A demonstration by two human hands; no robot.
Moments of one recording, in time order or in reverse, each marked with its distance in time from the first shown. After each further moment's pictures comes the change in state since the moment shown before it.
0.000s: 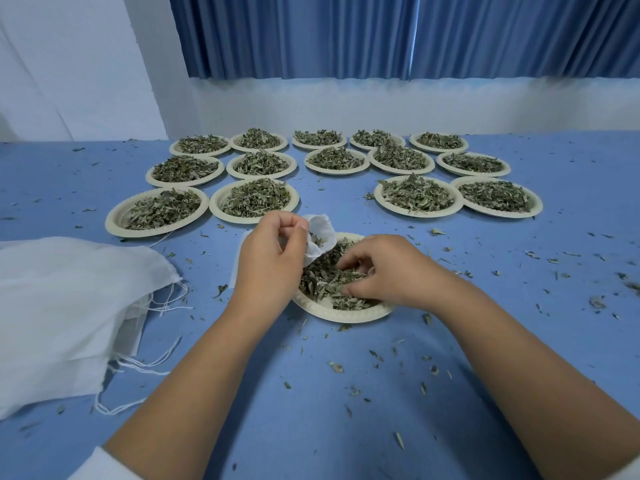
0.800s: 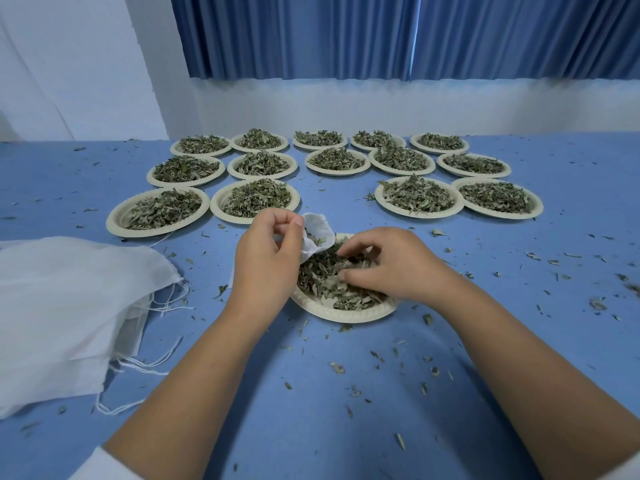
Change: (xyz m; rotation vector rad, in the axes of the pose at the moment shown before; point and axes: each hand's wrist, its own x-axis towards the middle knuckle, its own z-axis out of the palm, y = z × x) left_hand 0.000 0.003 -0.002 0.001 0.052 0.020; right_hand 0.002 0.007 0.000 0.149 0.130 0.001
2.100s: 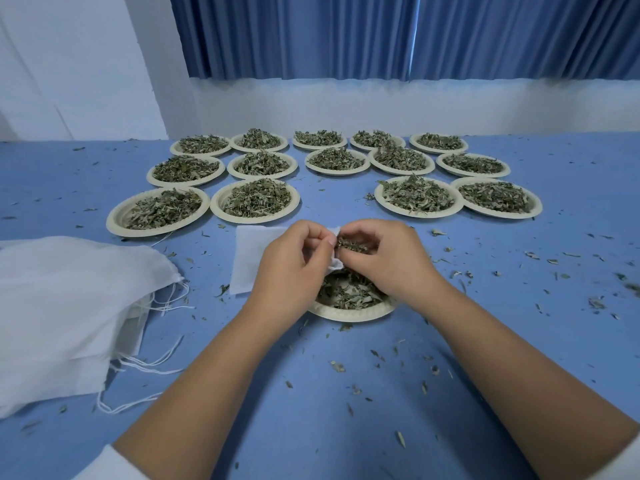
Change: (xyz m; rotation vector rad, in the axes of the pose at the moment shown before) left_hand -0.012 0.004 0.010 0.031 -0.220 0.020; right_hand 0.000 -0.014 0.015 0.296 0.277 -0.002
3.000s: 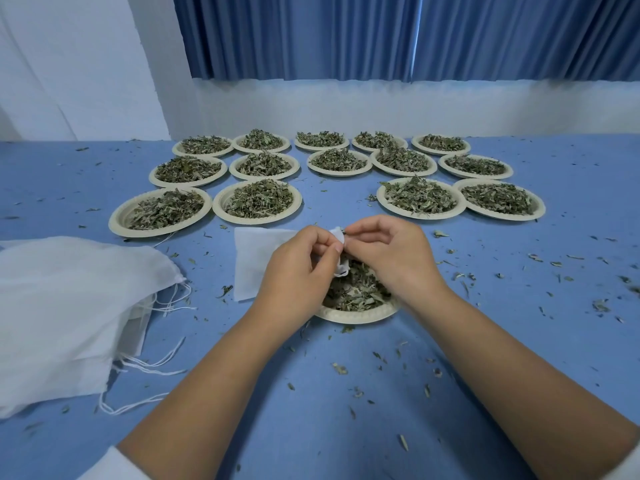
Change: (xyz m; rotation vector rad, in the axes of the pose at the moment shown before) left_hand 0.000 -0.006 0.002 0.080 -0.032 0.044; right_hand -0.002 -0.005 0.004 0.397 0.108 0.206
